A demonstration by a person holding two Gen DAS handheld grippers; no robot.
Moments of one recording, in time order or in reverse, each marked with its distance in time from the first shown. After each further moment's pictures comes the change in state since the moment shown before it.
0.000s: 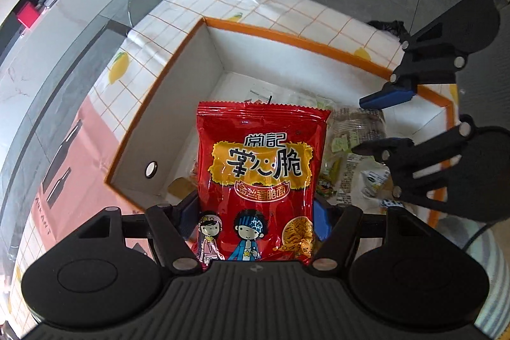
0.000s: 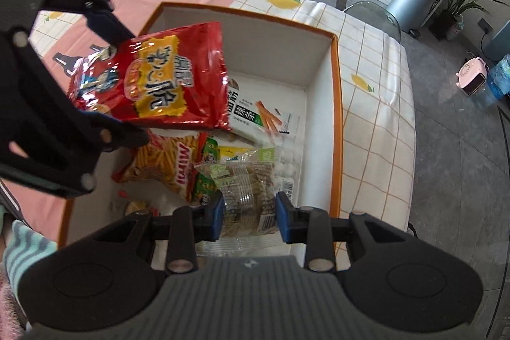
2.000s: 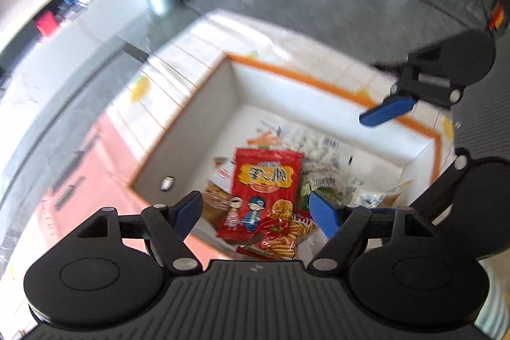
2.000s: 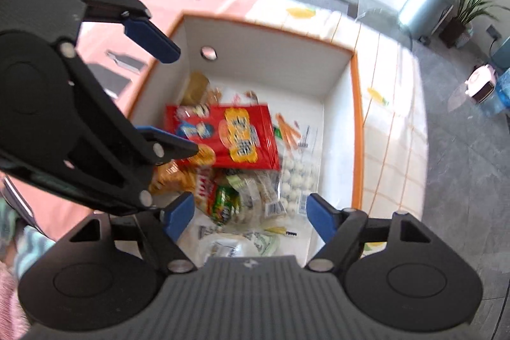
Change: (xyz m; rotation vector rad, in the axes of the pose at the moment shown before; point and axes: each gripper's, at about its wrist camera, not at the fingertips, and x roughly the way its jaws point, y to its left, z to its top) left arm -0.072 0.013 -0.033 -0.103 -0.198 0.018; right arm -0.052 0.024 0.008 0.010 -0.058 0.030
